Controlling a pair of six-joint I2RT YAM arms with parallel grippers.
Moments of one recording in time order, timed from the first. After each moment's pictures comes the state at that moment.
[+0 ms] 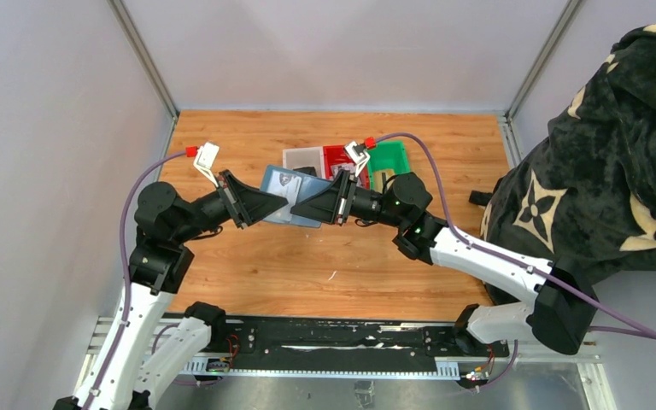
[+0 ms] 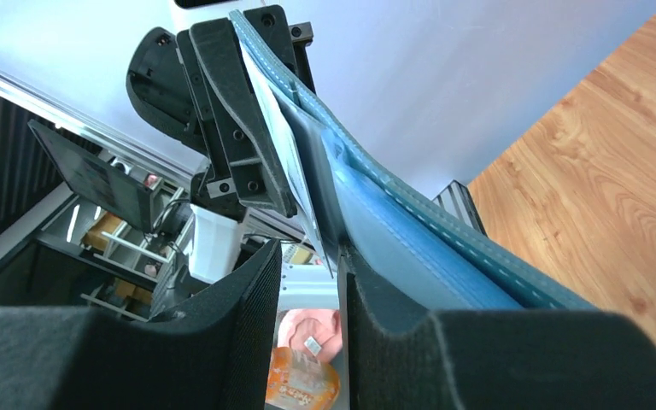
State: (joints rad) left arm -0.29 0.67 0.90 -0.17 0.74 -0.82; right arm 0.90 1.27 0.91 0.60 -0.50 1.09
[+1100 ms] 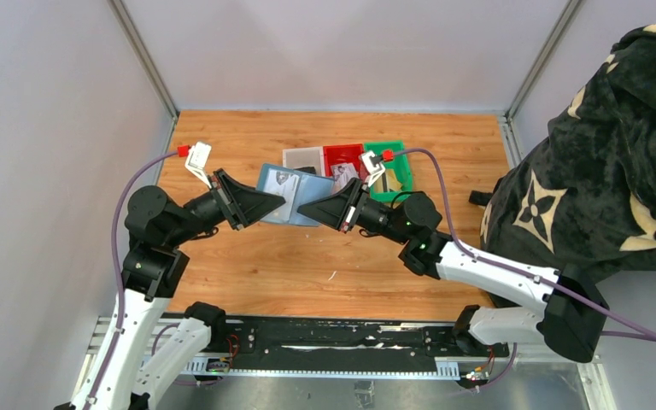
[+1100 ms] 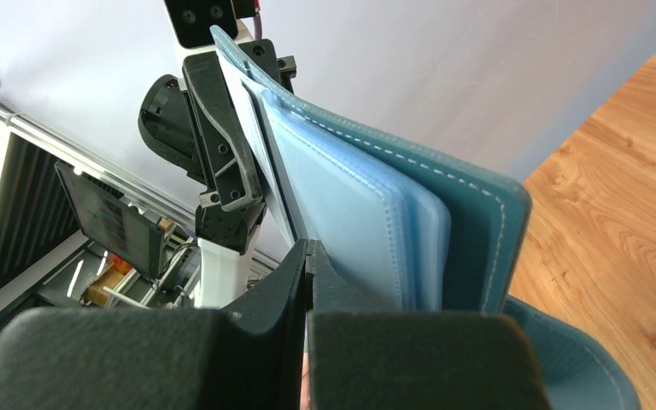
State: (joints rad) left arm -0.29 0.65 0.93 -0.16 0.73 -0.83; right arm 0.95 1.21 0.78 0.77 -0.30 1.13
